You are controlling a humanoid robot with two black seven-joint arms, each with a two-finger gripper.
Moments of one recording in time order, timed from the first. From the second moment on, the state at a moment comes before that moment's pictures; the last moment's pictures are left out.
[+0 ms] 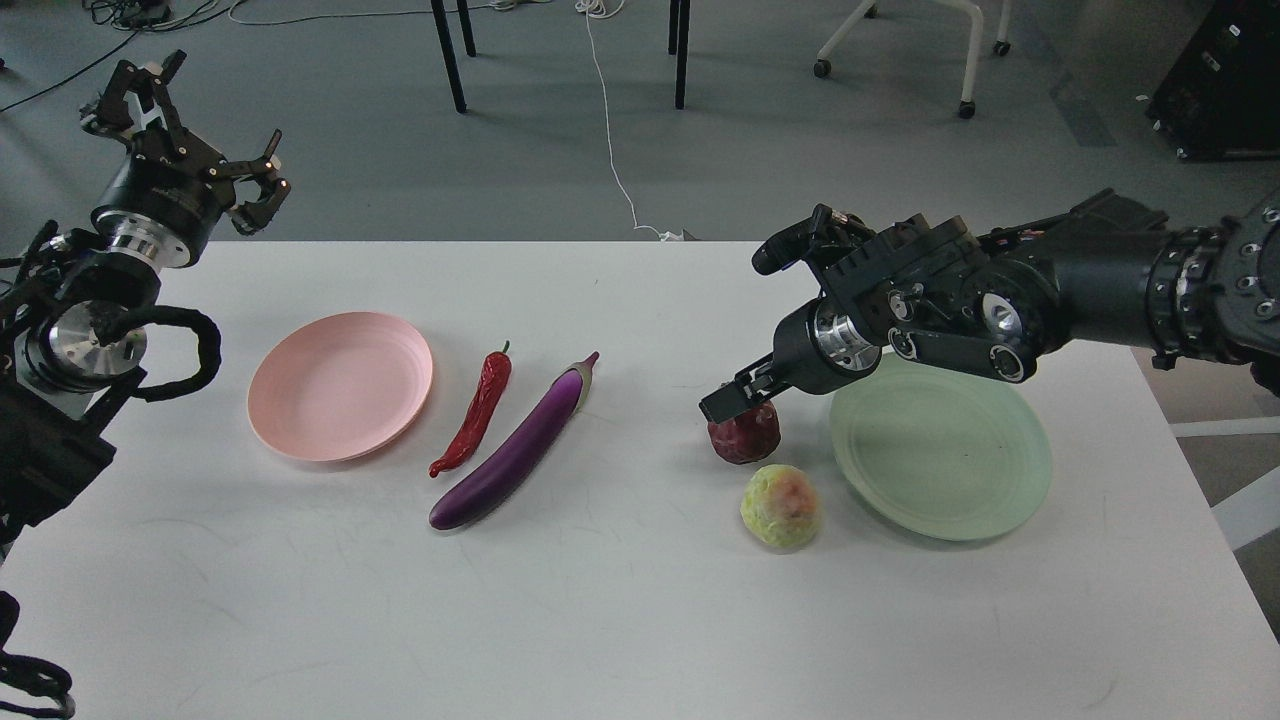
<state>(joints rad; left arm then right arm) -0.76 0.50 -0.78 -0.69 -0.15 -0.37 -0.29 1.56 -0.09 -0.85 0.90 -0.82 0.36 0.35</state>
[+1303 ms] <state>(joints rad) -0.76 0.50 -0.78 -0.69 -0.15 -0.37 -0.29 1.53 -0.64 -0.84 1.03 -1.15 0.31 0.34</state>
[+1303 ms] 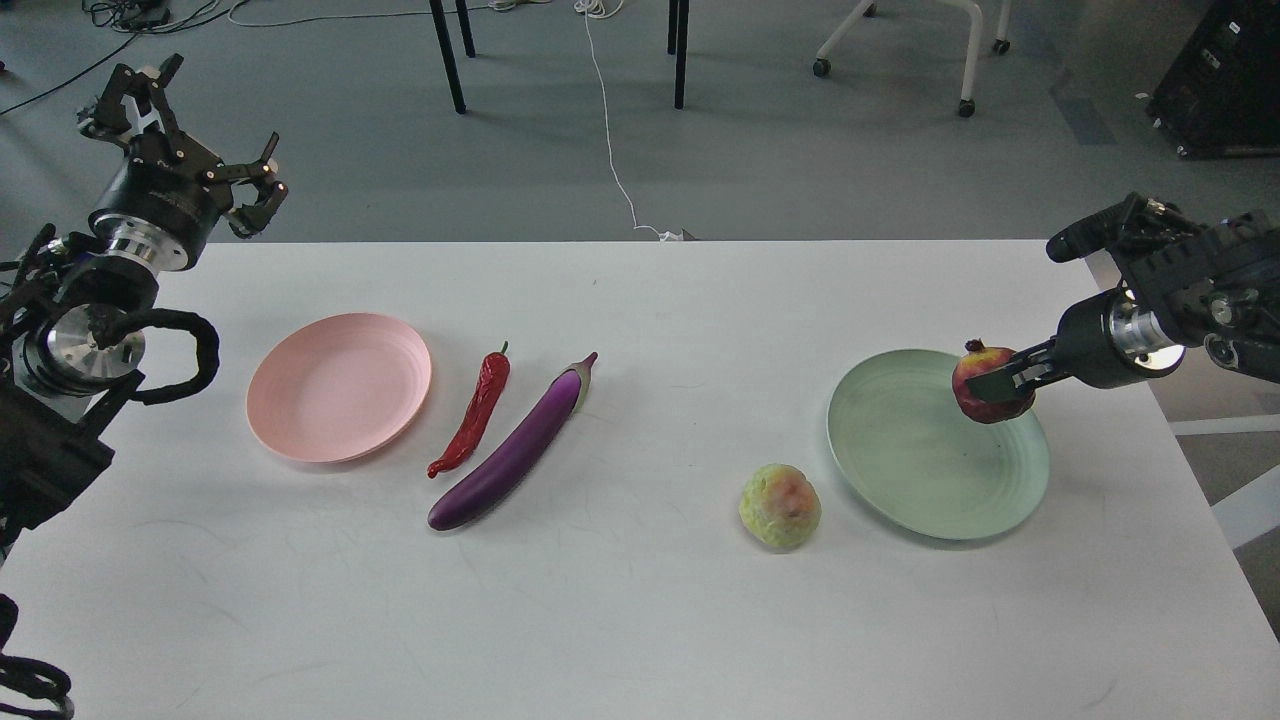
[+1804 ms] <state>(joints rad) -0.76 0.51 -0.78 -0.69 -0.15 -0.37 -0.29 1.51 -0.63 -0.78 1.04 -1.13 0.29 0.32</state>
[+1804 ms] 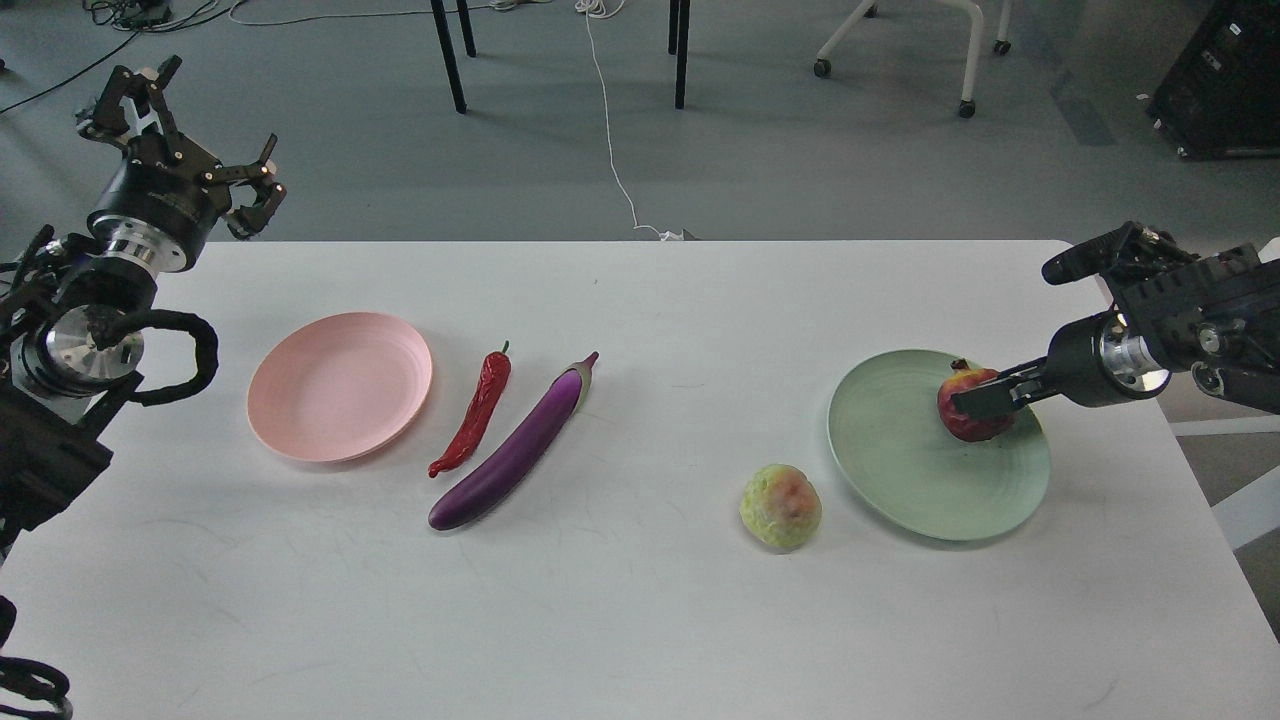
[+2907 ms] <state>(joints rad) -0.76 0.51 -0.78 -0.69 -0.15 -0.37 -0.30 1.54 -0.26 -0.83 1.19 -0.96 0.31 0.33</state>
